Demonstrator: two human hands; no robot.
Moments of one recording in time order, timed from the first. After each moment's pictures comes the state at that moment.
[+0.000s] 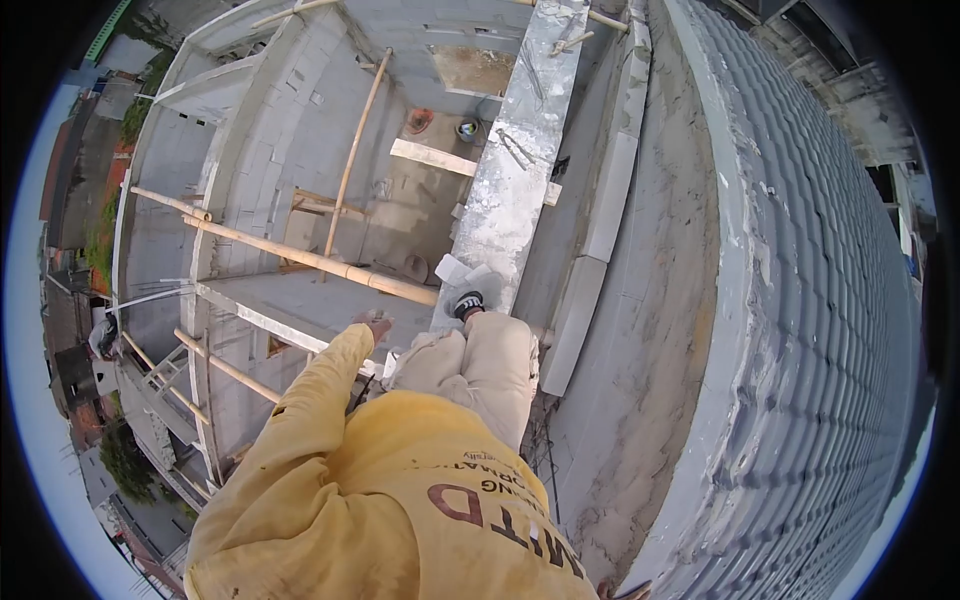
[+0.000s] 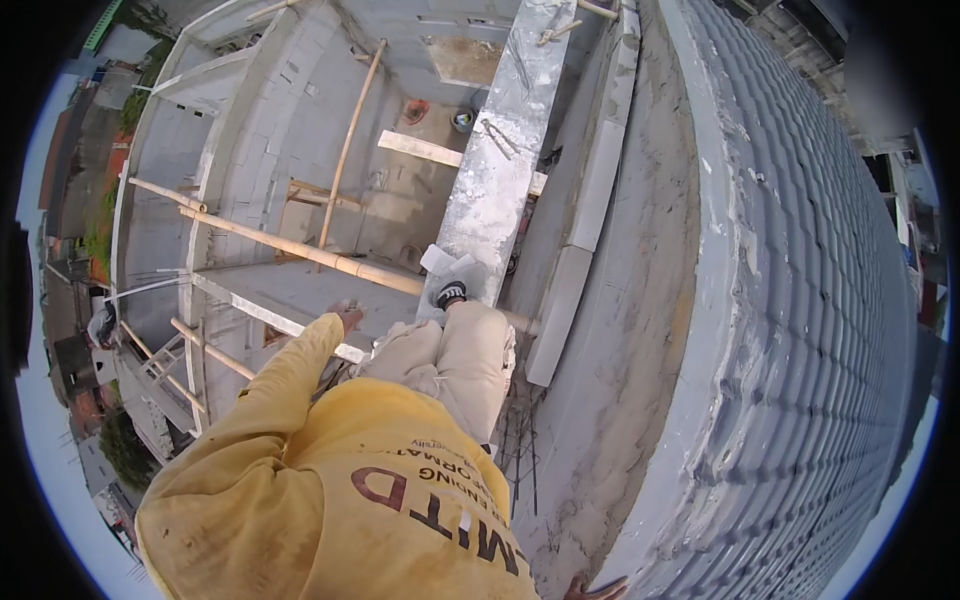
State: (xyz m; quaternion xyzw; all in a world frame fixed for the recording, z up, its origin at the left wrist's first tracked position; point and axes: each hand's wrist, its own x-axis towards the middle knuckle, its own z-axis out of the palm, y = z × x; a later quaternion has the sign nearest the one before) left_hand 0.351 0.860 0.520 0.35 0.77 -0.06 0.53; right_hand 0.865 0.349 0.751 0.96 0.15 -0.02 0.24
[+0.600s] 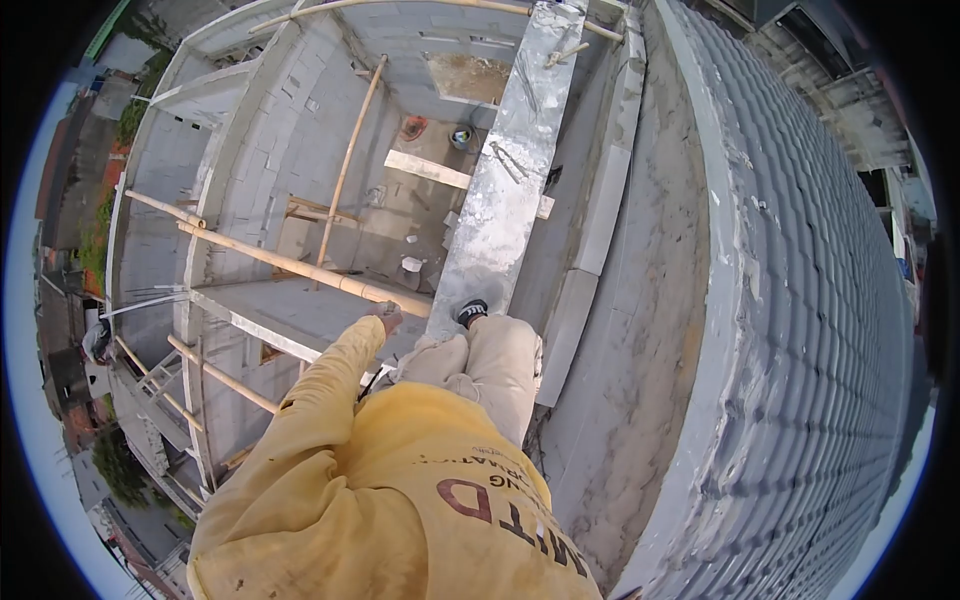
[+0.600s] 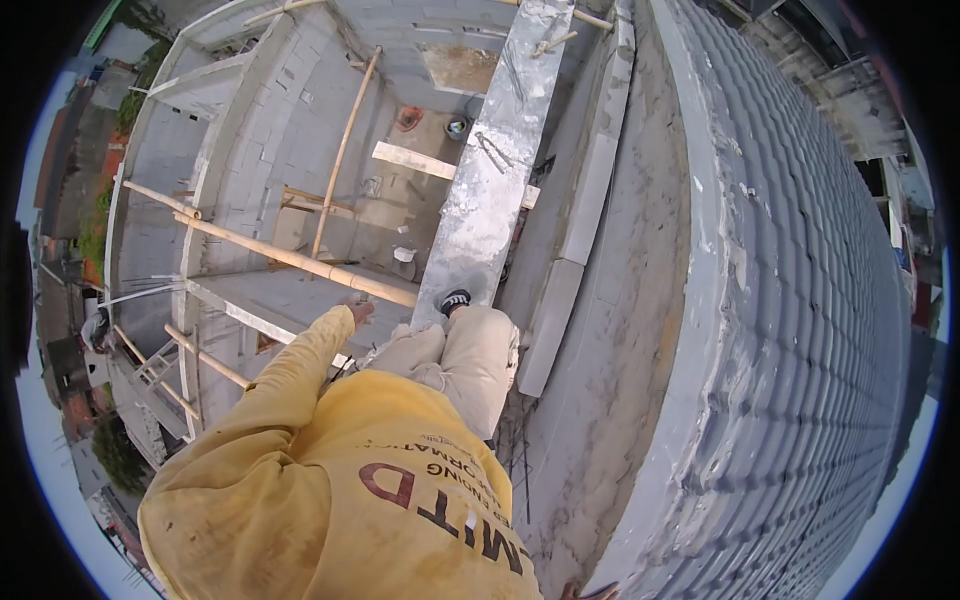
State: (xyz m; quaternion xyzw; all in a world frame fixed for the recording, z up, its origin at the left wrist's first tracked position) left_hand 0.373 0.908 0.496 0.33 0.75 -0.04 0.57; right_hand 0.916 0.403 0.732 0.97 0.12 -0.04 0.21
